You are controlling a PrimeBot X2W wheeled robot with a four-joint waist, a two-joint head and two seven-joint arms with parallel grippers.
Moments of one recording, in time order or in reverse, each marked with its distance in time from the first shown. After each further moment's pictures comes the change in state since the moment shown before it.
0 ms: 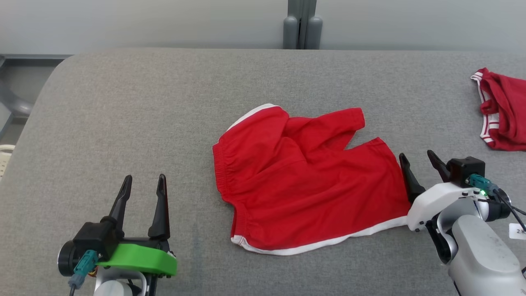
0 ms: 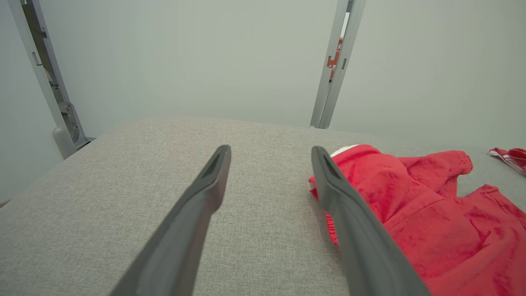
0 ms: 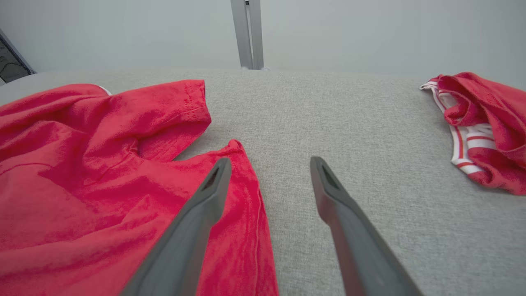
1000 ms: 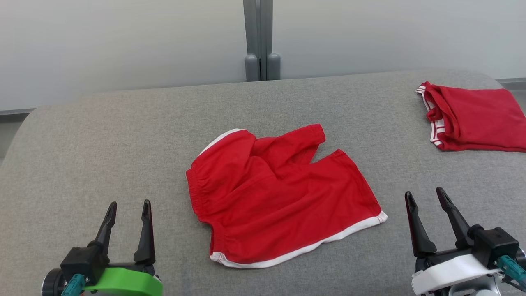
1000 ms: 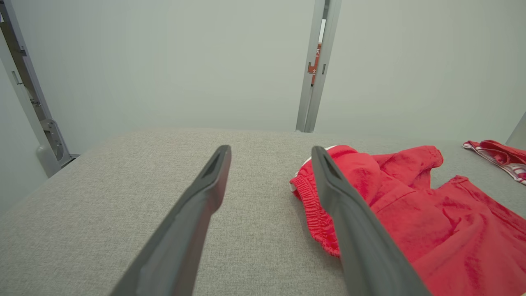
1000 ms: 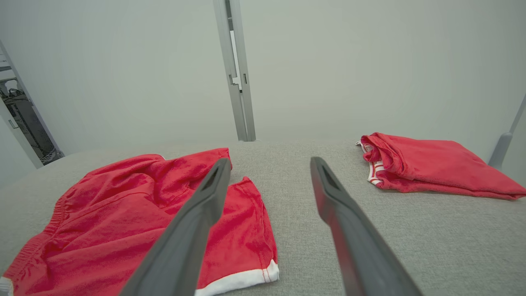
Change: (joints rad) left arm 0.095 0.027 0.048 -0.012 0.012 0.000 0.000; right arm 0.521 0.078 -0.114 -0.723 -0.060 0.000 -0.004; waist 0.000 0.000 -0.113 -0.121
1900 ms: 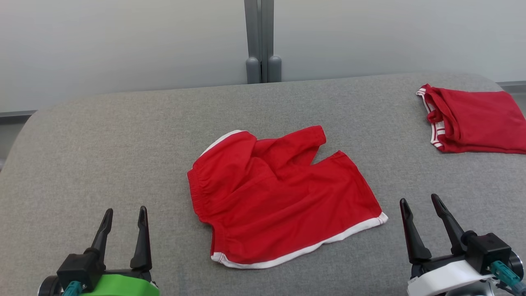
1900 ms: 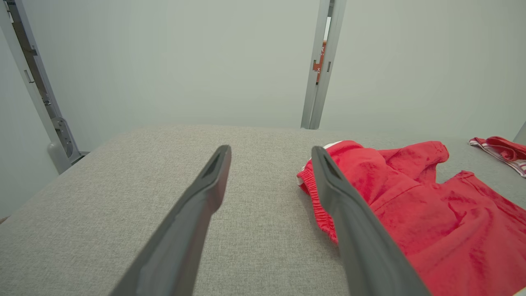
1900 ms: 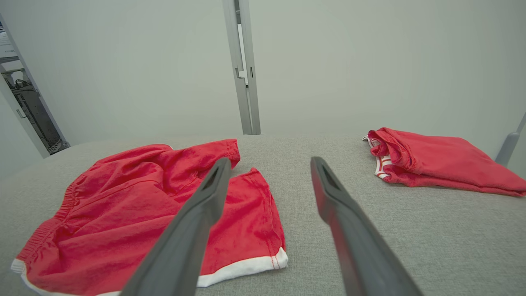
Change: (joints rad) left arm 0.032 0.007 0.013 -0.013 0.005 0.000 0.000; right arm 0.023 0.010 0.014 0.000 -0.028 0.000 0.000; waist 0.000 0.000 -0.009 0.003
